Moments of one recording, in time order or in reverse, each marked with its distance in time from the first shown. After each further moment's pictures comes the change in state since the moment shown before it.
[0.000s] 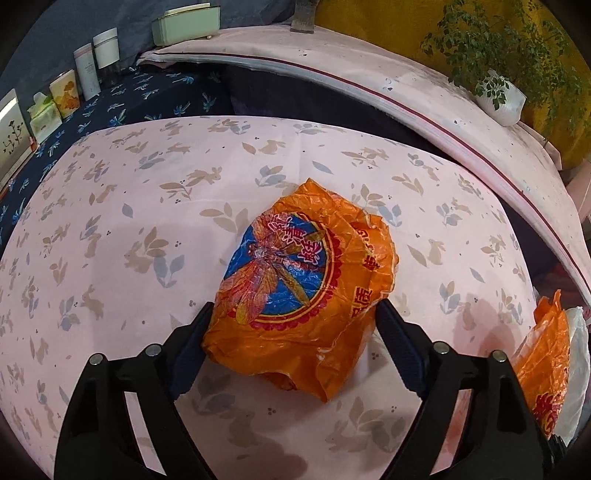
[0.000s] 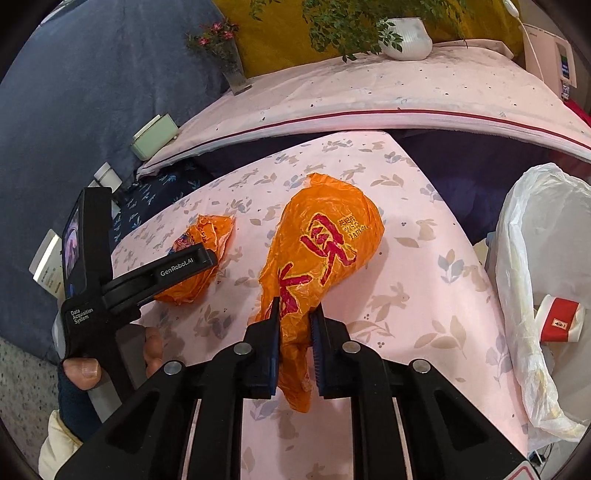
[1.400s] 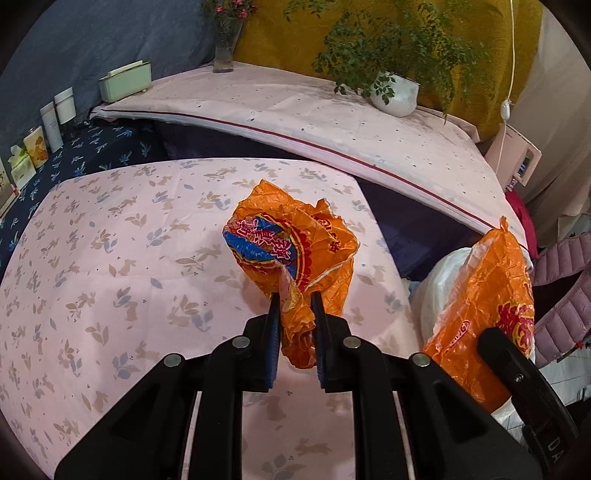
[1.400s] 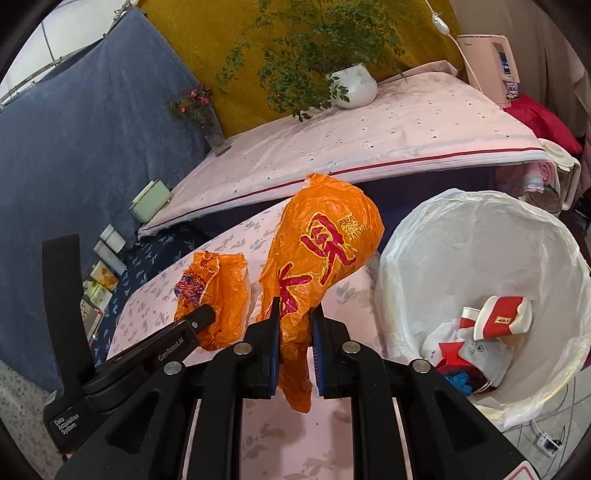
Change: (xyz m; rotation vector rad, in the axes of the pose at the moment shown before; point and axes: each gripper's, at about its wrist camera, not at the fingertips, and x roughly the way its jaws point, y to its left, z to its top) left arm -0.123 -0.121 -0.068 0.159 -0.107 -0.152; right arm -0.114 -0.064 -0.006 0.123 -0.184 0.002
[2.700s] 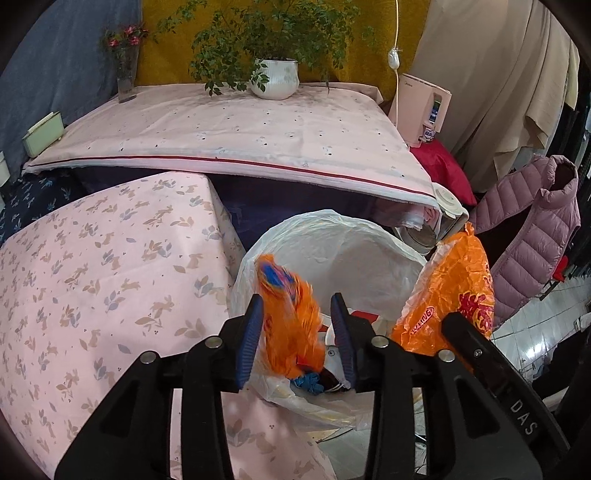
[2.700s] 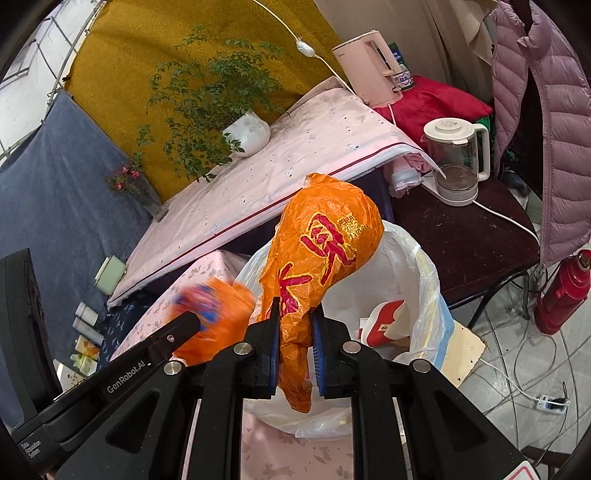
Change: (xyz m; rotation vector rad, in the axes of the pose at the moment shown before) left arm -0.017 -0.165 -0.028 0.217 0.013 -0.161; right arm -0.085 -0.152 0.007 0.245 -0.136 -0.115
